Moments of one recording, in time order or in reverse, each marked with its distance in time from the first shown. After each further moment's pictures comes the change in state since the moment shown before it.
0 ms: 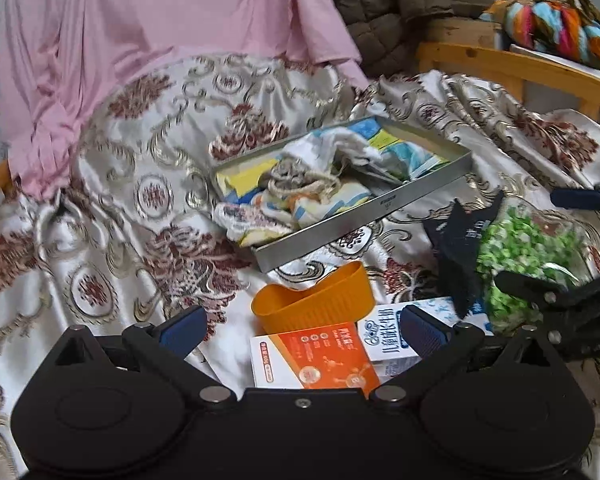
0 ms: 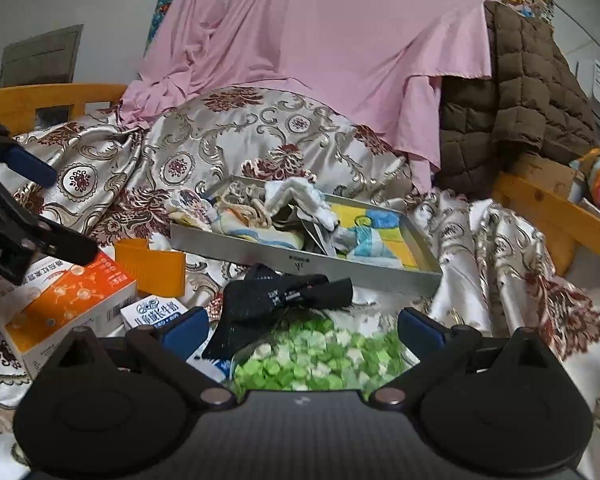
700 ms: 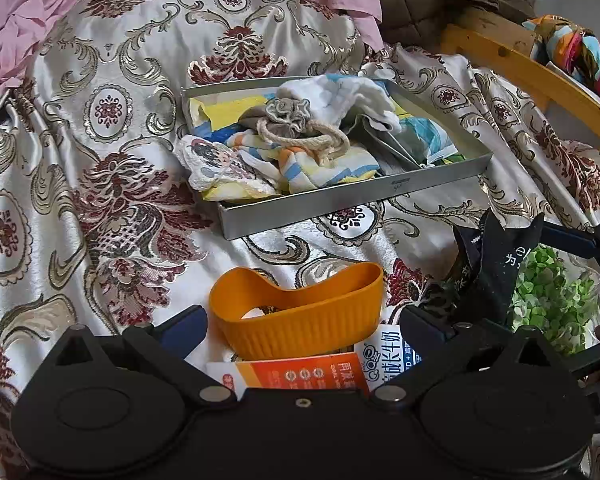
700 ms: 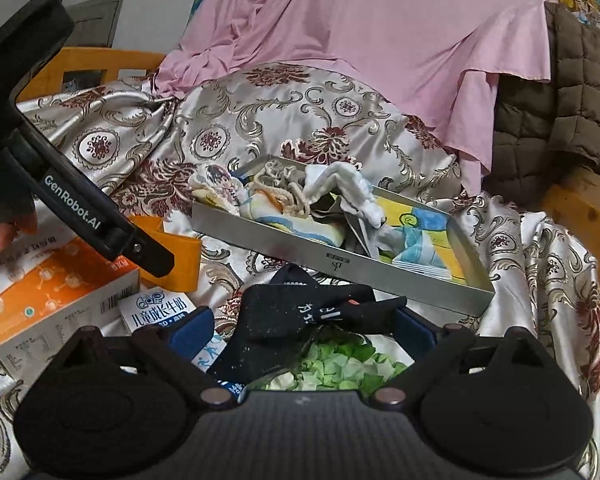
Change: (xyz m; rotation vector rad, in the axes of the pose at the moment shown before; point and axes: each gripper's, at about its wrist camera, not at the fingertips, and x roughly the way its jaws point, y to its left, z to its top) left arm 0.084 0.026 0.009 -0.196 0.148 -0.171; right arm 0.051 0.012 0.008 -0.112 0.051 0.101
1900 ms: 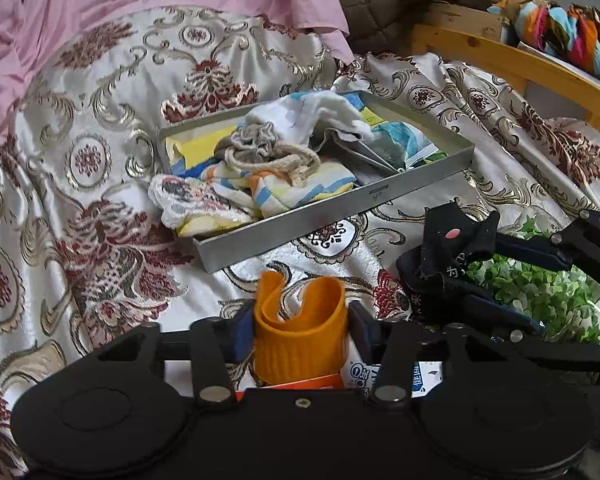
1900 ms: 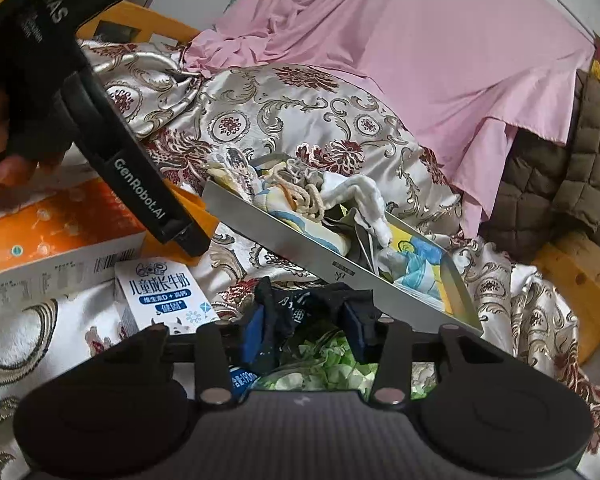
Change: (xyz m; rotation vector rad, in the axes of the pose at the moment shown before) left arm 0.003 -0.025 -0.004 0.143 -0.089 0.036; right arm 0.006 0.032 -0.013 -0.214 -0.036 -0.079
